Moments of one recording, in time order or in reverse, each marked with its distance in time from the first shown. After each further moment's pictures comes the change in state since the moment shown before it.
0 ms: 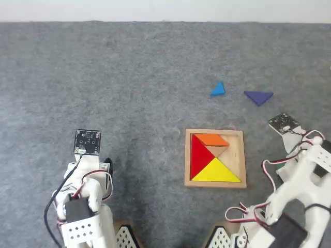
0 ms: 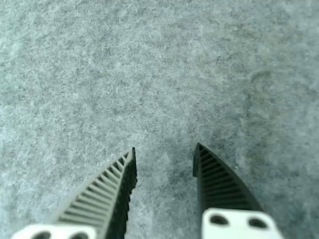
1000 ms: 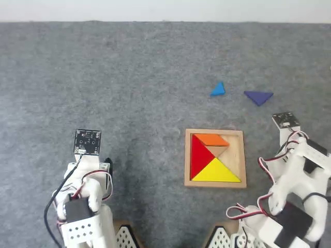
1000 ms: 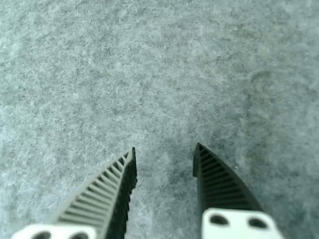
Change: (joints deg) left arm 0.0 0.0 0.0 0.0 0.0; right arm -4.9 5.6 5.2 -11.3 -24.2
